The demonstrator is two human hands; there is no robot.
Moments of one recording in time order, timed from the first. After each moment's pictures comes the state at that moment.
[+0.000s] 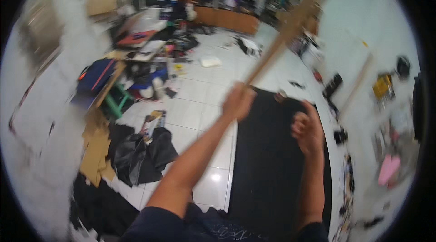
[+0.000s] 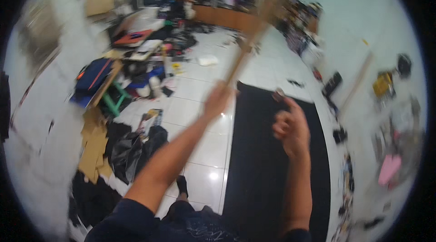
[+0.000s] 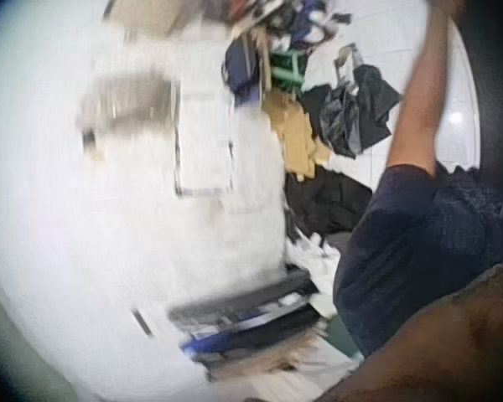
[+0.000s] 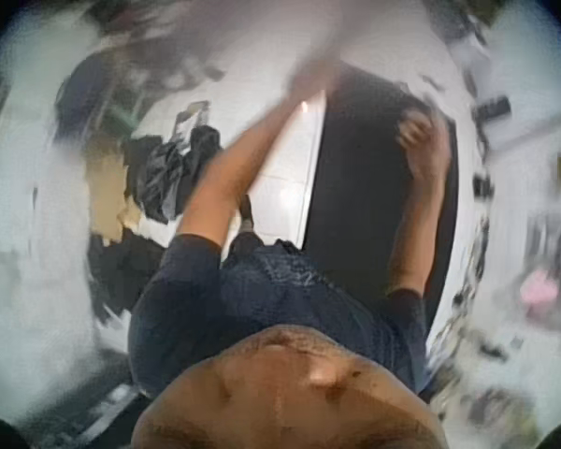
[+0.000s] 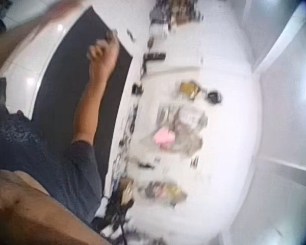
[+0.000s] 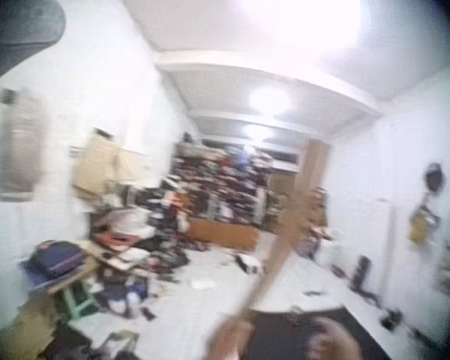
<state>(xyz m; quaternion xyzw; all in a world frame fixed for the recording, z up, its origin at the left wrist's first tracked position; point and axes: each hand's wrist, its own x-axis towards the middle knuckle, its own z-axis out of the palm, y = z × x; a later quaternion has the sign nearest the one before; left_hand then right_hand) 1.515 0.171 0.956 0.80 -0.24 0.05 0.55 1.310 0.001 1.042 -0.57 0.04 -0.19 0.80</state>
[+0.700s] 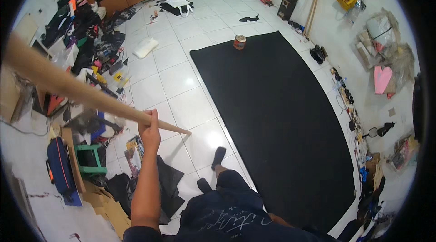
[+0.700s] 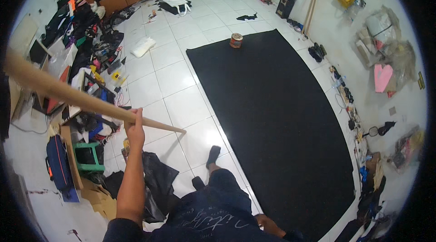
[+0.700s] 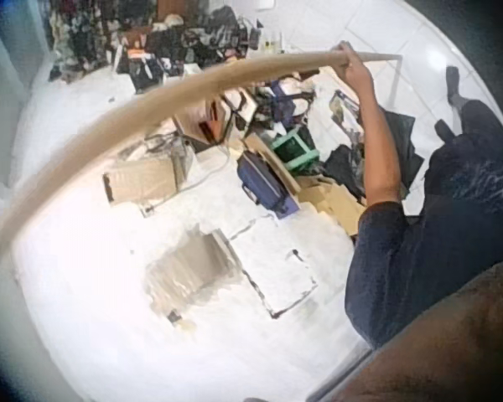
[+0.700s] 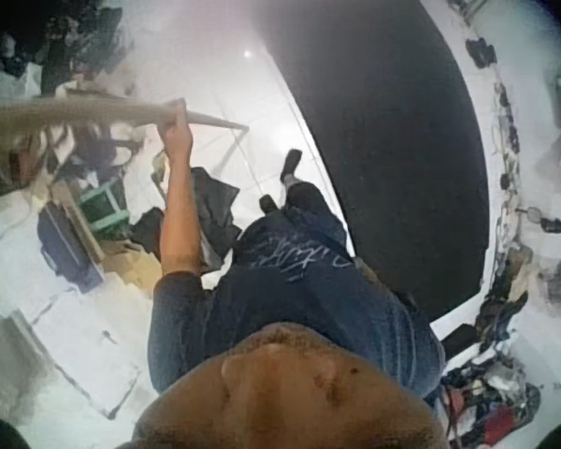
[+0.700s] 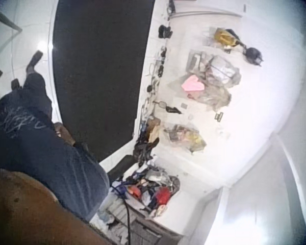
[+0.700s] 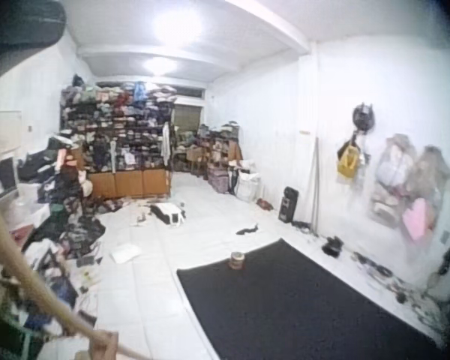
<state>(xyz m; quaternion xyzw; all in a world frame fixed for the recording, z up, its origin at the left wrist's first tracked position) 1.811 0.157 0.823 0.72 -0.17 -0.02 0.68 1.129 0.100 0.582 -0.54 0.56 0.38 0.50</state>
